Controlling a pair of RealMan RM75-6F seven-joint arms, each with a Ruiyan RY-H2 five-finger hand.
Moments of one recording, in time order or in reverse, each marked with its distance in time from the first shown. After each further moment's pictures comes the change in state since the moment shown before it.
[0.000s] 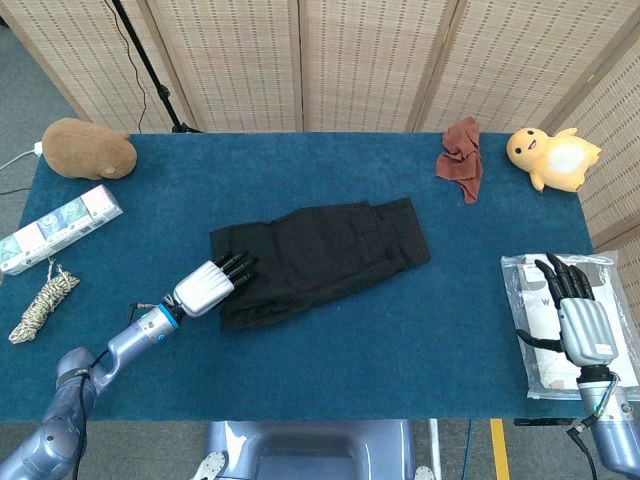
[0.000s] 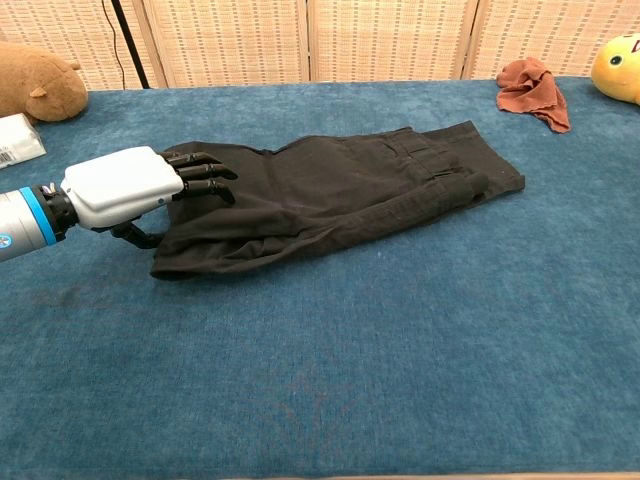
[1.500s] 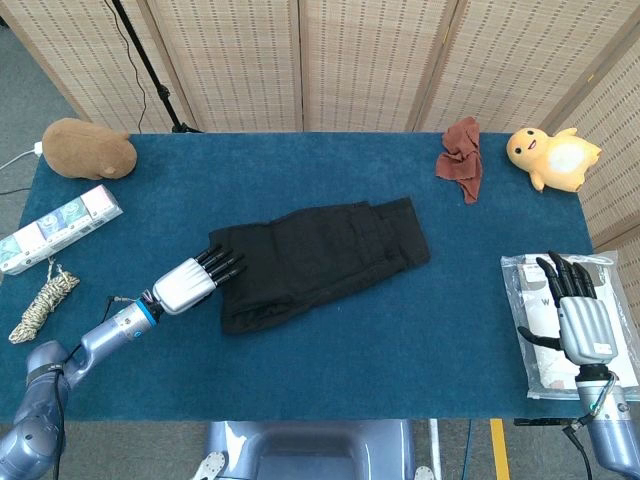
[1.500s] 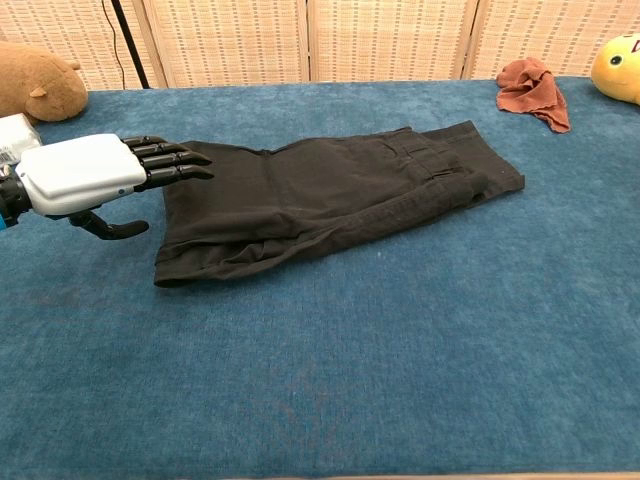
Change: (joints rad) left arm 0.022 0.096 0.040 0.006 0.035 0.053 -0.025; right arm -0.002 -0.020 0.010 0.002 0.010 0.019 -0.072
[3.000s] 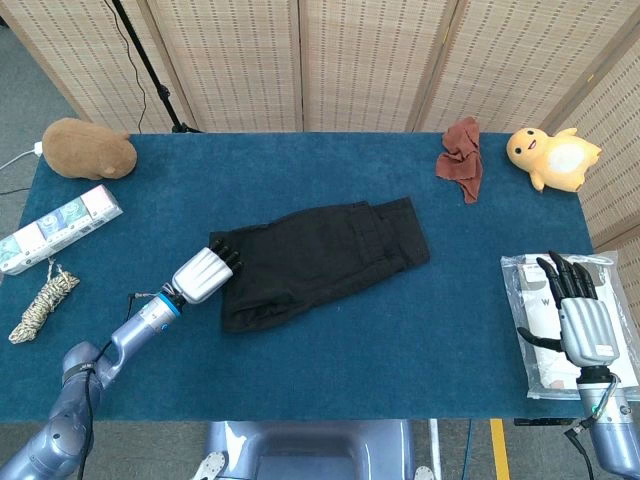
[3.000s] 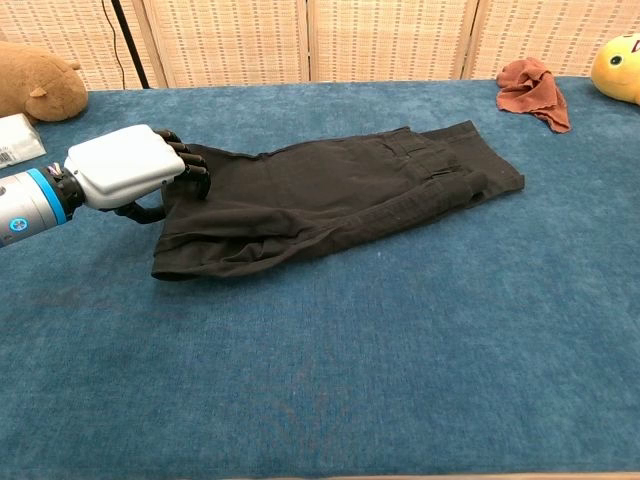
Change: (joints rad) left arm -0.051 -0.115 -0.085 0.028 -0.086 -0.119 0.188; right arm -0.007 0.012 -0.001 -0.019 -0.015 0.019 0.014
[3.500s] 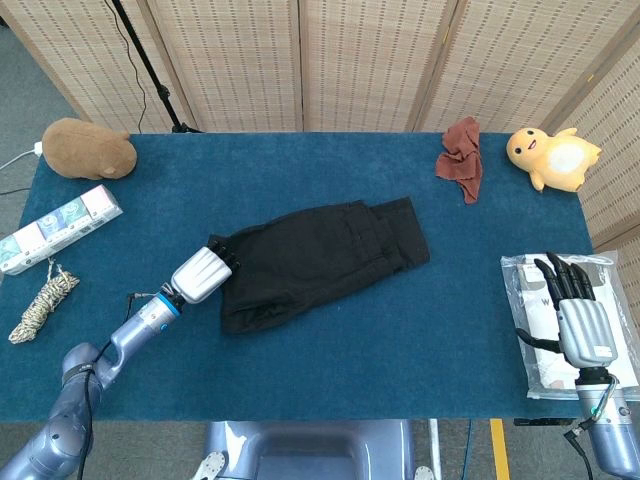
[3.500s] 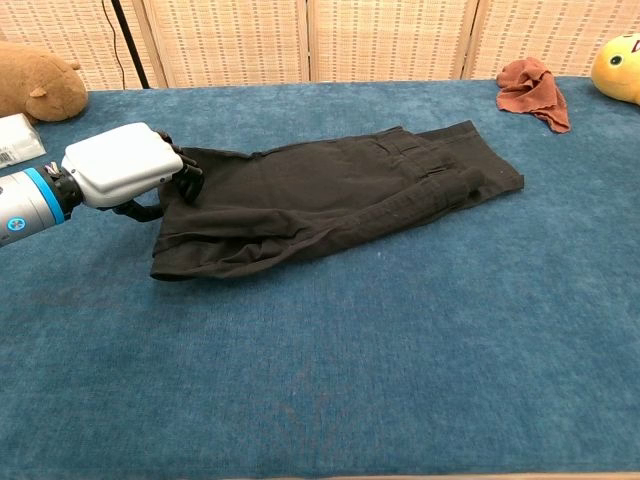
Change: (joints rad) left arm 0.005 -0.001 -0.005 0.001 -0.006 0.007 -0.003; right arm -0.001 0.001 -0.005 -0.007 -0.009 0.002 0.000
